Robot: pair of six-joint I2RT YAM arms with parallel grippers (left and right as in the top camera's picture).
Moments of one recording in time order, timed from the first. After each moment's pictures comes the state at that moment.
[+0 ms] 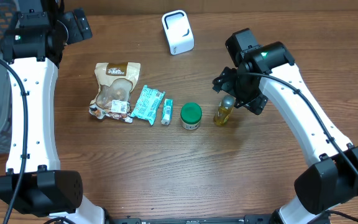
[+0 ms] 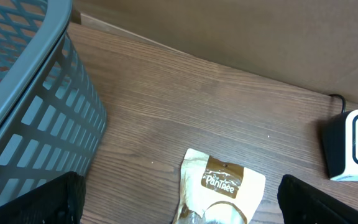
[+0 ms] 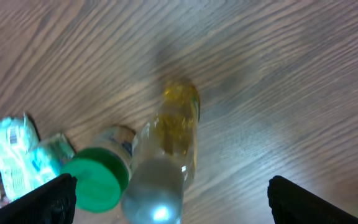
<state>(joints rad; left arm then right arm) 0.08 1.77 1.94 -0.92 -0.16 -0.21 0.36 1.79 1.66 -1.30 0.02 0.93</state>
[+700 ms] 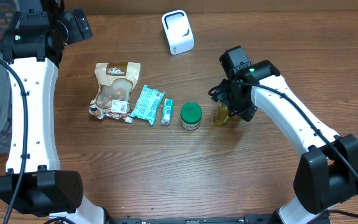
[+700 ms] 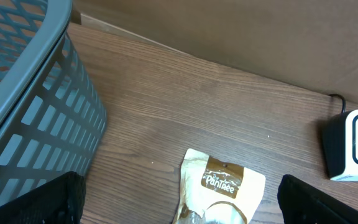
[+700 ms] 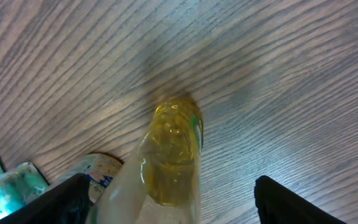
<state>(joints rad) 0.08 1.77 1.94 -0.92 -0.16 -0.21 0.38 1.79 1.42 -1.05 0.03 0.96</state>
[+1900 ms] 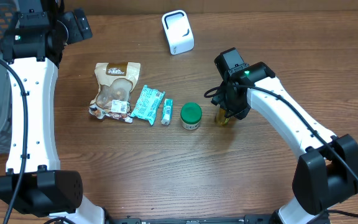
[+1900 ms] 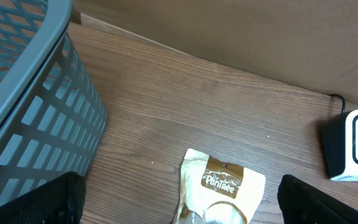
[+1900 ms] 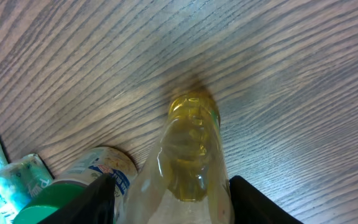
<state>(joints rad) 0.08 1.77 1.94 -0.92 -0.16 -0.21 0.41 1.79 1.42 -1.03 0.04 0.96</state>
